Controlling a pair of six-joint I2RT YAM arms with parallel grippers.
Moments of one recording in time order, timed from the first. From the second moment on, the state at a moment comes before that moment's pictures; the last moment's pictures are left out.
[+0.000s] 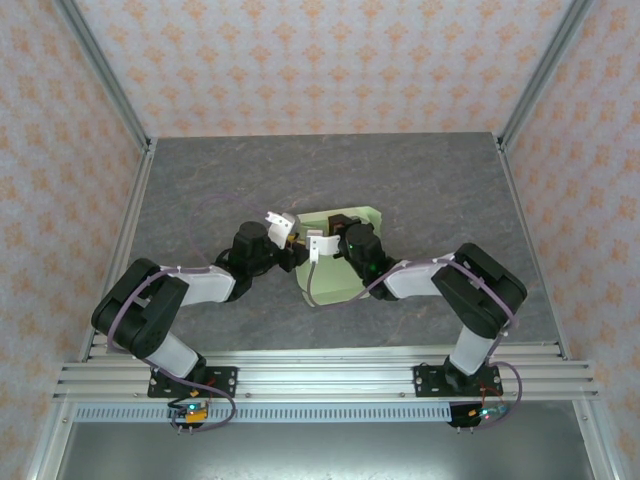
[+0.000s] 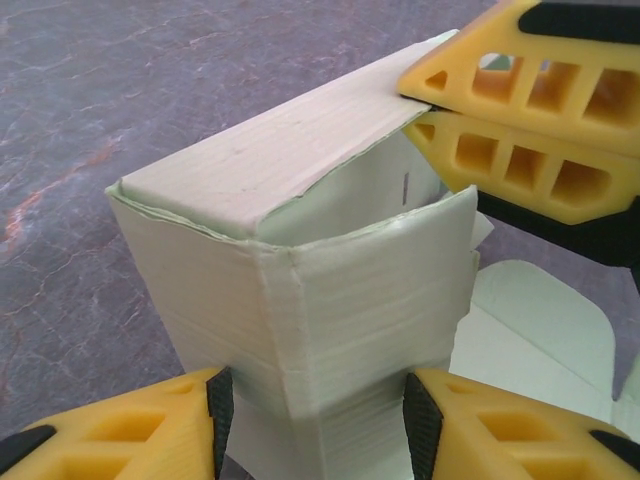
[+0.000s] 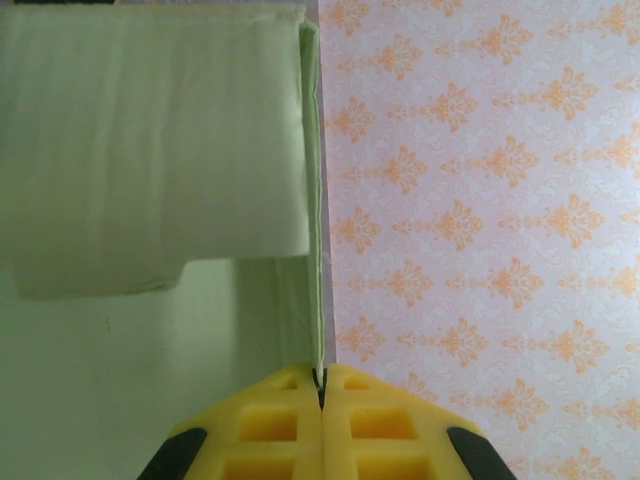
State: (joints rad) left arm -0.46 1.55 0.53 0.59 0.26 -0.09; right arm 0.77 1.73 0.70 0.79 0.28 -1.33
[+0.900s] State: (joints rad) left arm -0.47 1.52 0.42 0.67 0.22 -0.07; right arm 0.85 1.76 0.63 0.91 0.39 -1.31
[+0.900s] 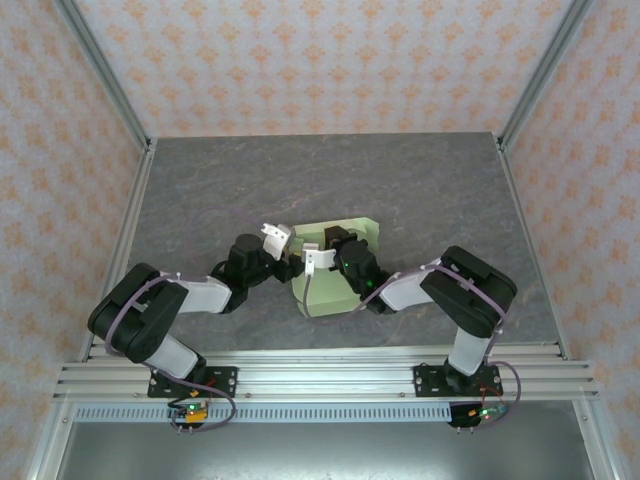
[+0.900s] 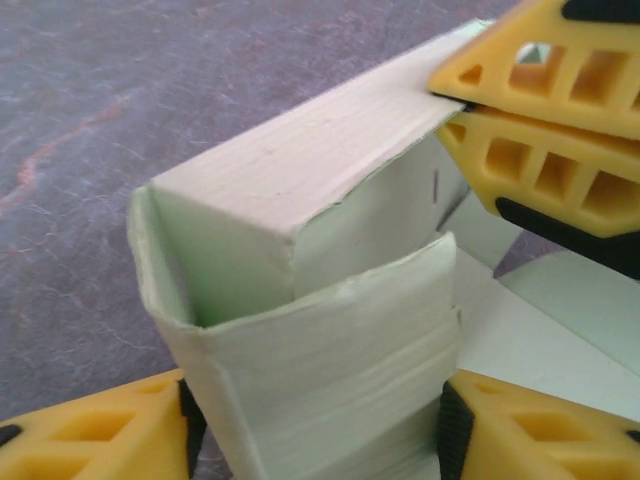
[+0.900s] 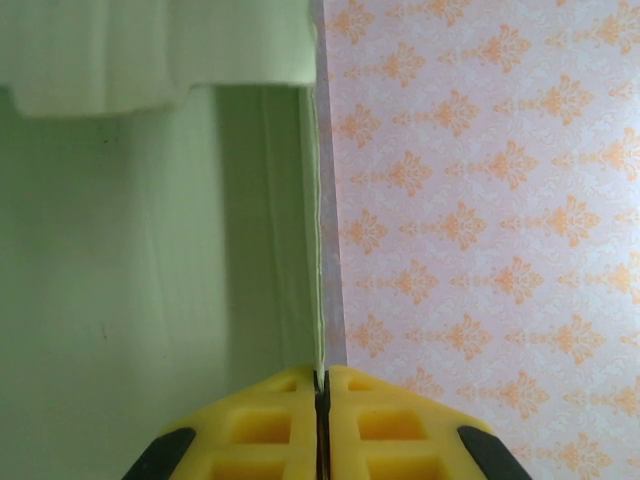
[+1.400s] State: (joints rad) left arm -0.47 1.57 0.42 0.69 0.15 -0.09; right arm 0.88 1.84 0.67 0.96 0.47 -1.27
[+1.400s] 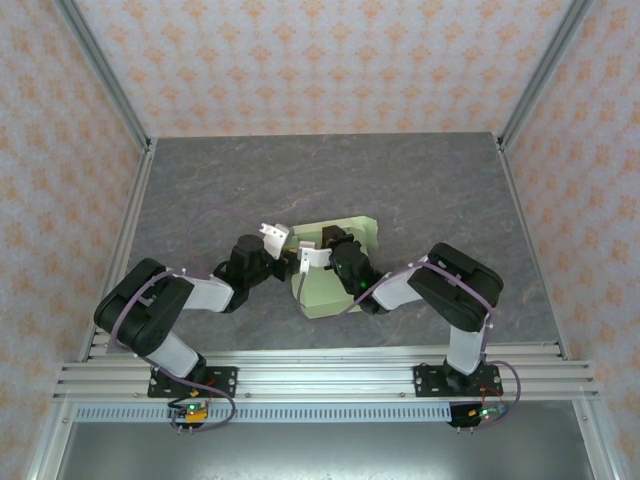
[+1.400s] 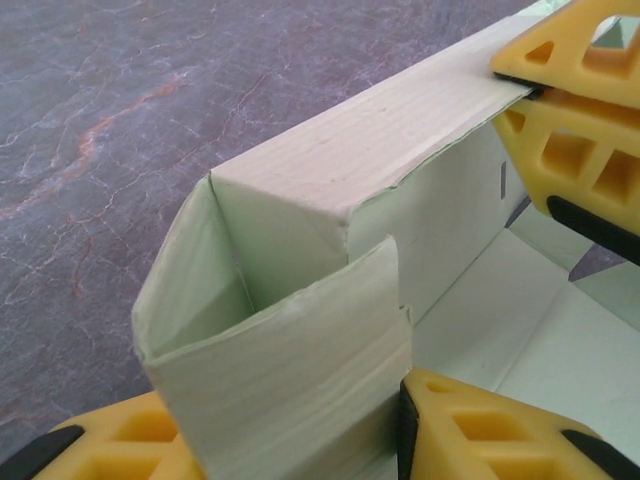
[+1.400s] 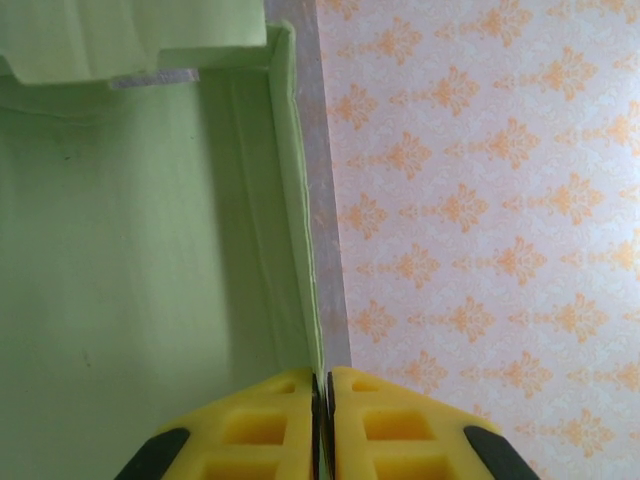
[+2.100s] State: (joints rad) left arm -0.47 1.43 0.35 0.64 0.15 -0.12; right arm 0.89 1.82 0.68 0.93 0.44 -1.24
